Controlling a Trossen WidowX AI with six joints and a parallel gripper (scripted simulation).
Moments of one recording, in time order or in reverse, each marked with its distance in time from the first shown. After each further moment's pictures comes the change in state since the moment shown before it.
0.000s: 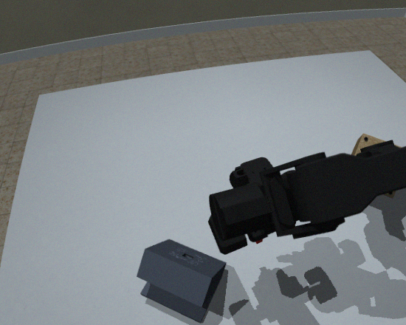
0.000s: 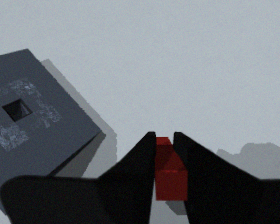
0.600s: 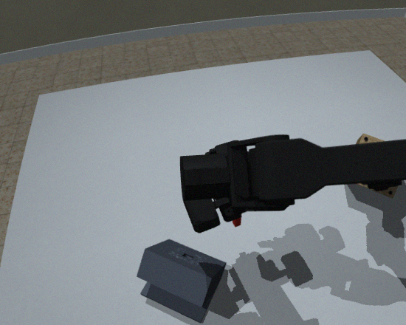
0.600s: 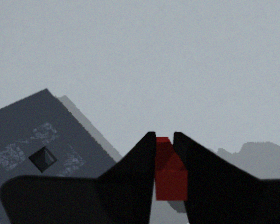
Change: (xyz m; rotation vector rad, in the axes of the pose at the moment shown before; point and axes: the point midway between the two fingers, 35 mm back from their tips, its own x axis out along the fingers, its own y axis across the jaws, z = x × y) arm 0.012 0.023 0.045 0.001 0.002 -0.003
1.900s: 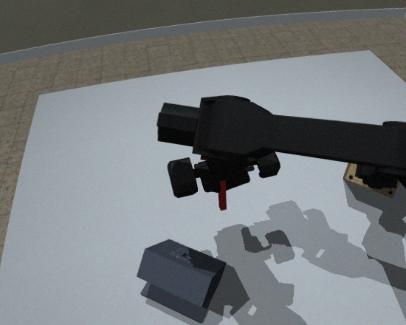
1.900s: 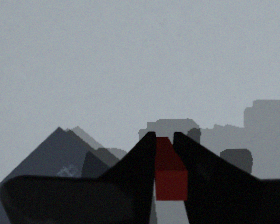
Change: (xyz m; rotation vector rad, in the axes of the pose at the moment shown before) arm 0.016 0.007 0.051 0.119 0.158 -0.001
